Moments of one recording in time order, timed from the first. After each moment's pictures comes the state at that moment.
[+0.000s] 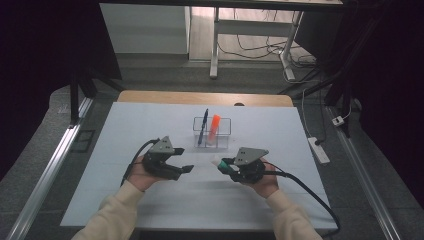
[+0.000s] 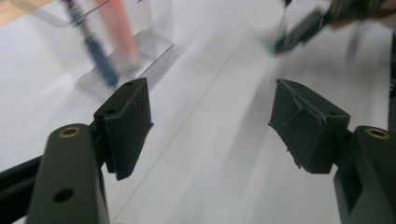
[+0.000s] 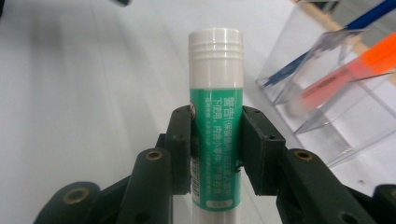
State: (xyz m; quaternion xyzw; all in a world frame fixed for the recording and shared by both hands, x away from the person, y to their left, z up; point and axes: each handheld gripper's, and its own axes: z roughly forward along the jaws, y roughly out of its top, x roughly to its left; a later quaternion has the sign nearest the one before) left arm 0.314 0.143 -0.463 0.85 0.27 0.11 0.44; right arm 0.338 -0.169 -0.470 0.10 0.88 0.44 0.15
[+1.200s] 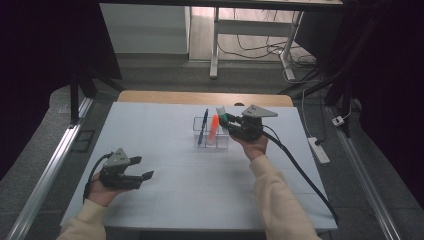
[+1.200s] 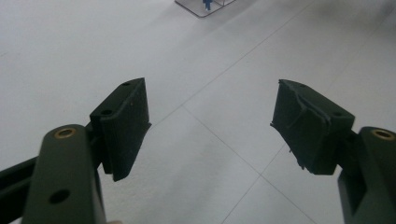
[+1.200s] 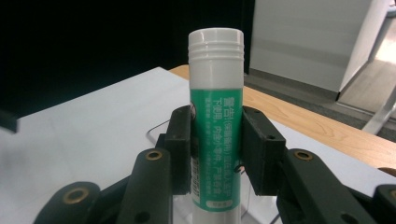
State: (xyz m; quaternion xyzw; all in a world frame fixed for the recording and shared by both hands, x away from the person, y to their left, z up) left arm 0.277 0.237 -0.495 0.82 0.37 0.15 0.42; right arm 0.435 -0.158 -0.435 0.28 0.76 0.56 0.17
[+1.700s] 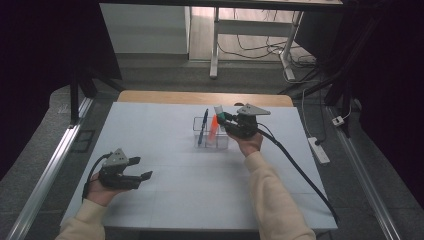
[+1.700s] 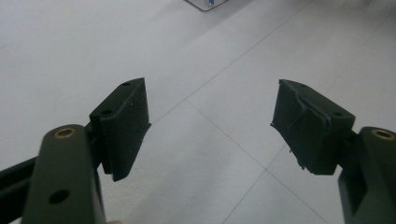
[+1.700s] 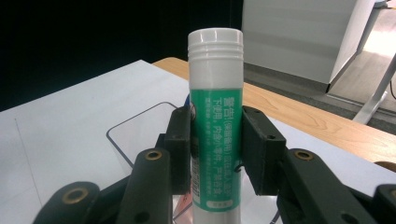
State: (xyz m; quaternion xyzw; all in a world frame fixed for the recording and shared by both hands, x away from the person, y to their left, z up) left arm 0.279 0.242 -0.499 0.82 0.38 0.14 0.41; right arm 0.457 -0.150 -0.457 0.29 0.76 0.55 0.18
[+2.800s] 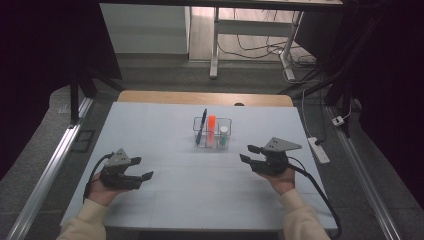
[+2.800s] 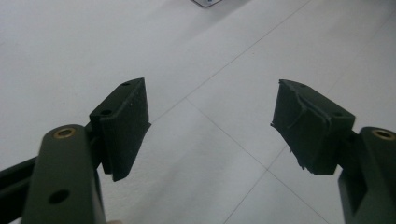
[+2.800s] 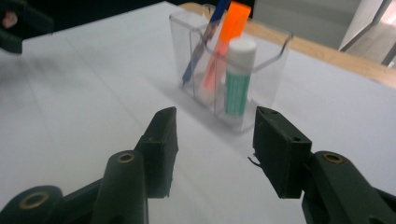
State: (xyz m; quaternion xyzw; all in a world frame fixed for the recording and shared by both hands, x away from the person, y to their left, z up) left arm 0.280 0.238 -0.500 0.82 0.38 0.15 0.41; right arm 0.354 -0.234 -0.467 0.27 0.81 0.50 0.16
